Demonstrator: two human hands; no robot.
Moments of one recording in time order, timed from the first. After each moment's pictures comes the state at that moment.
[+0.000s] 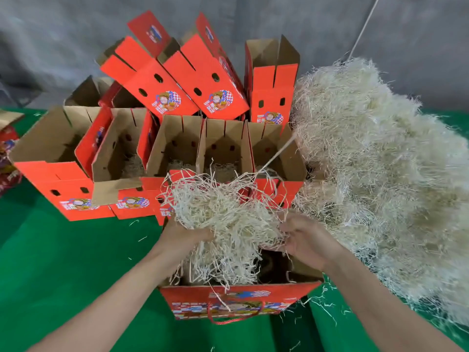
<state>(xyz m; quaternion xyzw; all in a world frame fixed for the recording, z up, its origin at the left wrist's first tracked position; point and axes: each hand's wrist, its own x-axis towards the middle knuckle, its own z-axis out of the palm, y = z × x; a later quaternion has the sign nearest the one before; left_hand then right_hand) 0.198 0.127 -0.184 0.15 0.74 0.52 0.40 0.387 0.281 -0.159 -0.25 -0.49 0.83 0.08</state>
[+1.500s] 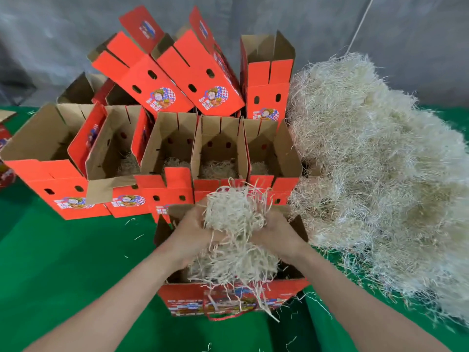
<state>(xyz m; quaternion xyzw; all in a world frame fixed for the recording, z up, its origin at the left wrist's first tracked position) 0.216 0.143 -0.175 0.26 0.64 0.56 0.46 0.359 0.267 -0.177 -0.30 -0.76 0.57 0.07</state>
